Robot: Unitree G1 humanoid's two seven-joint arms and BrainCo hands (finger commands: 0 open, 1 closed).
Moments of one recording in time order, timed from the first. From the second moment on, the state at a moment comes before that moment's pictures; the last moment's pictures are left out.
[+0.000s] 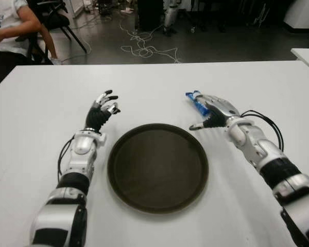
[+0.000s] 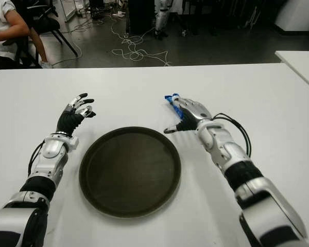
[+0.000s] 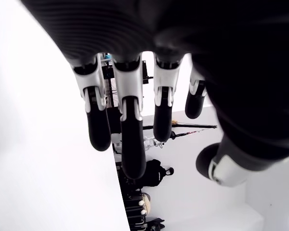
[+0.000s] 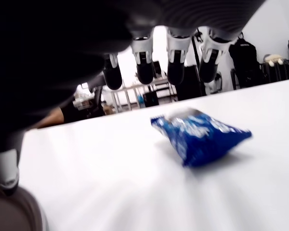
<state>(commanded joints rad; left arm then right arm) -0.58 0.11 0.10 0.98 -0.03 -0.41 -0.11 -0.56 -0.42 0.46 0.54 -0.68 -0.04 0.04</state>
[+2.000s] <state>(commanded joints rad) -0.58 0.12 0.10 0.98 -0.02 -0.42 -0.11 -0.87 -0.26 0.47 1.23 -0.67 -0.15 -0.21</state>
